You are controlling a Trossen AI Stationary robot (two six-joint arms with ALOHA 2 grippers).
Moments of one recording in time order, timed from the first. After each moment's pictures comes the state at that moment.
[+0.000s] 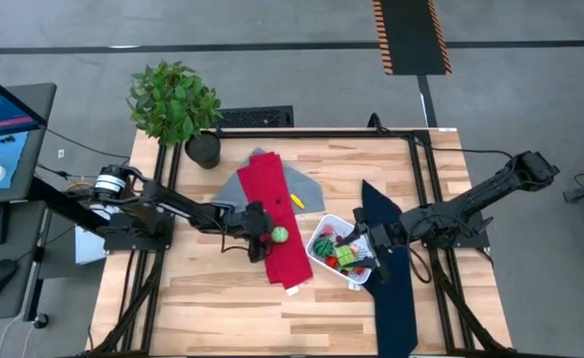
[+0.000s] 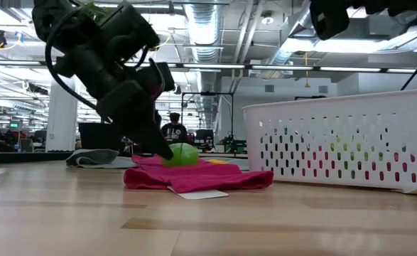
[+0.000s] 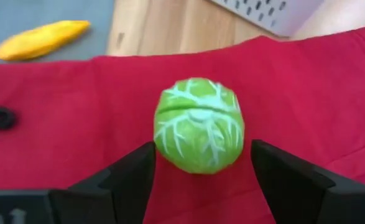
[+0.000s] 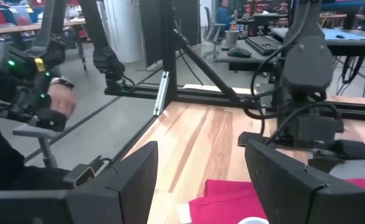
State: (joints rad) left arm -0.09 1.65 0.65 0.24 -0.10 -0.18; right arm 0.41 1.06 0.46 0.49 0.05 0.00
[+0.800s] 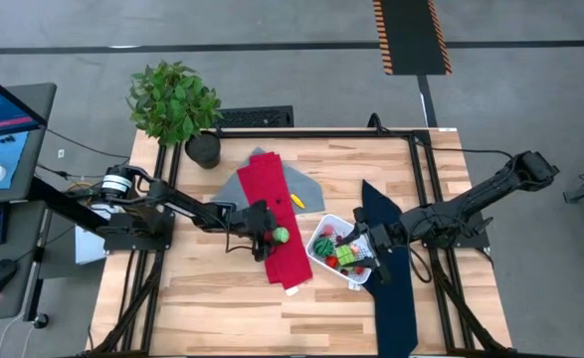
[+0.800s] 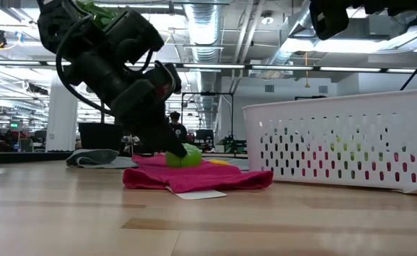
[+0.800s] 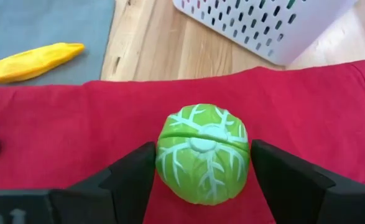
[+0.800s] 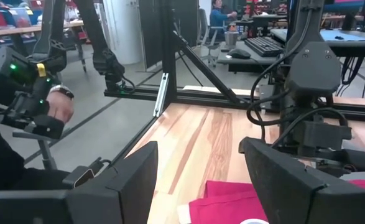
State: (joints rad) left arm -0.06 1.71 0.65 0.38 -0.06 -0.18; right arm 0.41 1.07 0.46 0.49 0.05 0.00
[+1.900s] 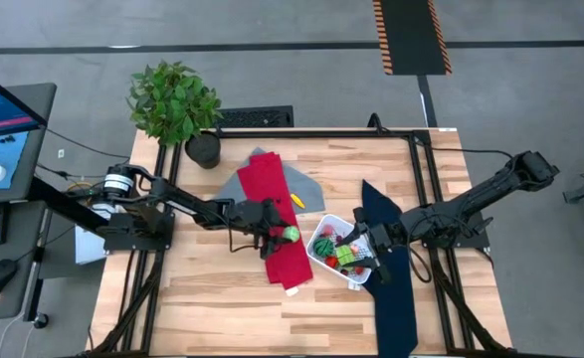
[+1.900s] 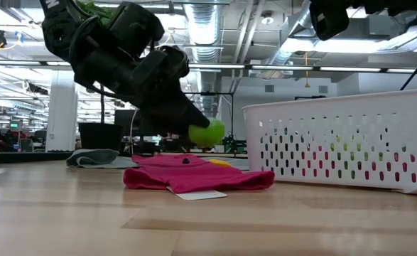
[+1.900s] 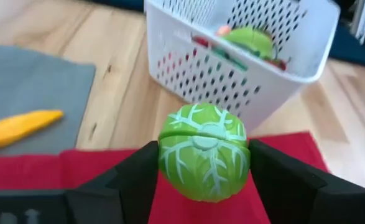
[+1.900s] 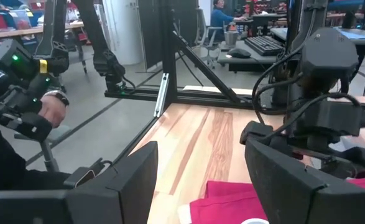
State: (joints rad) left arm -0.03 1.72 0.65 0.59 0.05 -0.23; right arm 0.41 1.07 0.46 0.49 0.05 0.01
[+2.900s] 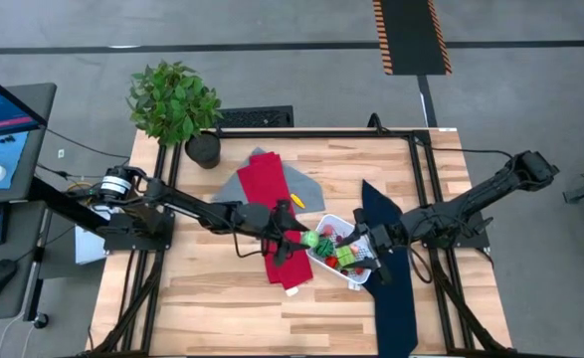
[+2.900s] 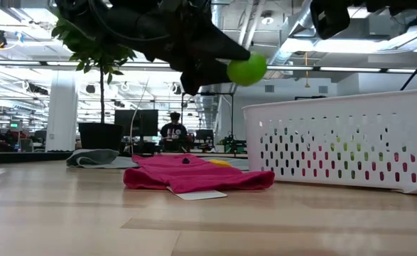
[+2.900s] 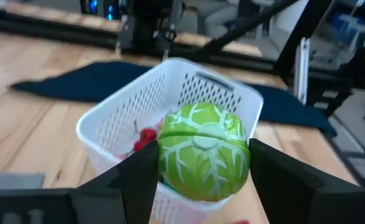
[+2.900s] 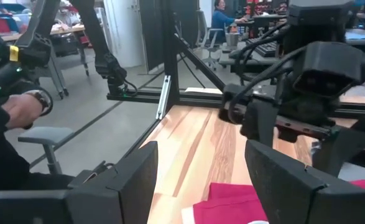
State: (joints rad) left arm -0.11 1.71 0.85 0.57 0.02 -0.21; right arm 0.42 1.07 0.46 0.50 0.05 0.02
